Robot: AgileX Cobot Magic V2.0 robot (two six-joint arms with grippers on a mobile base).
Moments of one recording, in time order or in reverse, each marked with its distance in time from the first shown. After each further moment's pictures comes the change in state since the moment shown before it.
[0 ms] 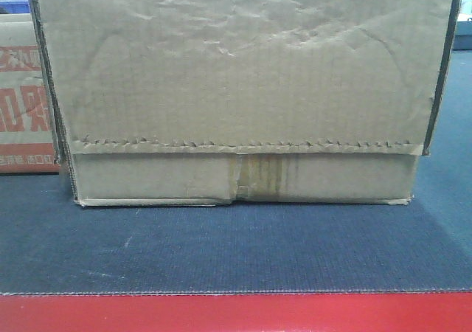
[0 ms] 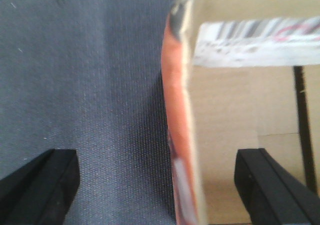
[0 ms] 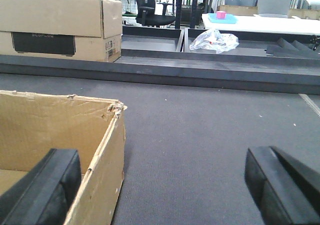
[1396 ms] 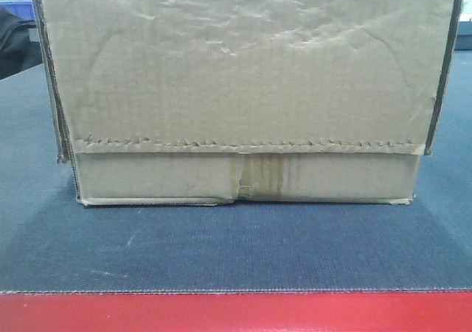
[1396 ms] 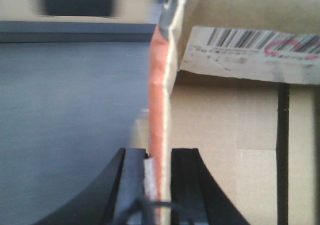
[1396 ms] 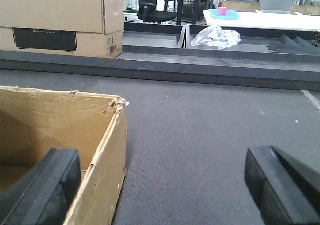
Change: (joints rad) left arm -0.381 -0.337 -0.463 -0.056 0.066 -0.362; right arm 0.000 0.000 0.000 0.000 0.012 0.000
